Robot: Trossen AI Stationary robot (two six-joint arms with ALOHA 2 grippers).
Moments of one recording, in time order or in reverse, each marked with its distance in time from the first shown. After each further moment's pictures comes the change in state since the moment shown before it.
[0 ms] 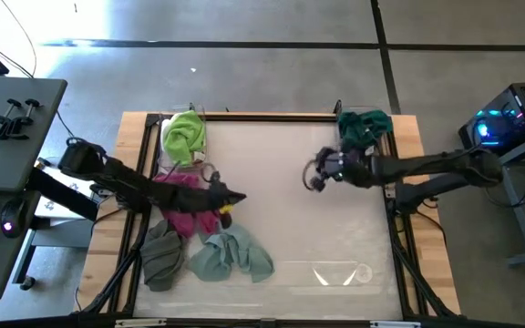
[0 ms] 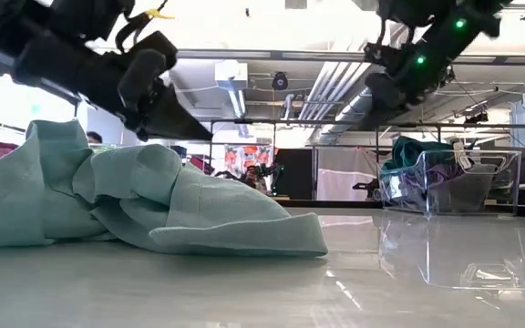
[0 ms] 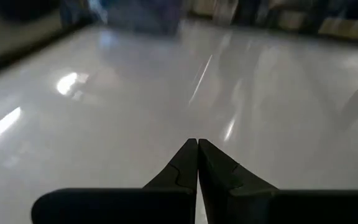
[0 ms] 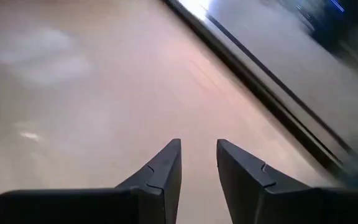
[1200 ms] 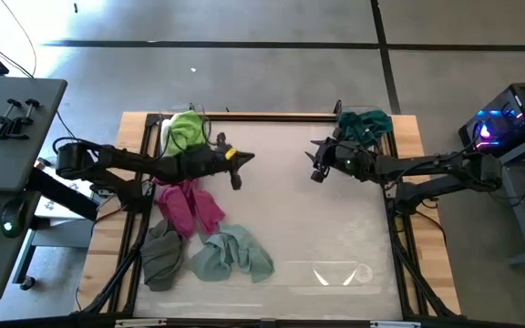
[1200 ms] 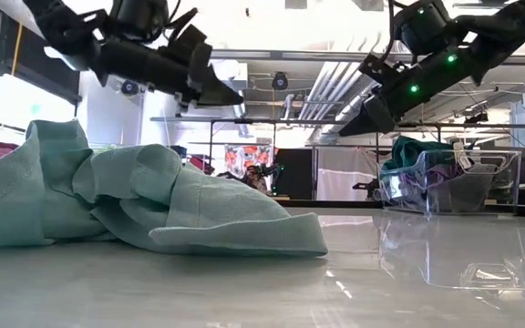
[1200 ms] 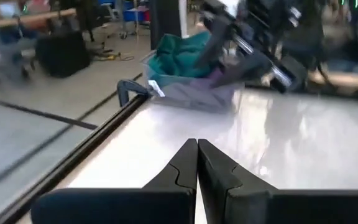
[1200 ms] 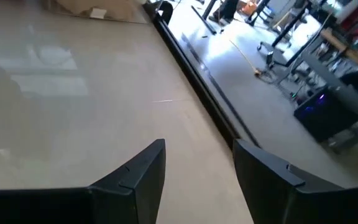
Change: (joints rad) left arm 0.391 -0.051 0.155 0.007 0.281 0.273; right arm -0.182 0.006 -0.212 0.567 -0.203 -0.532
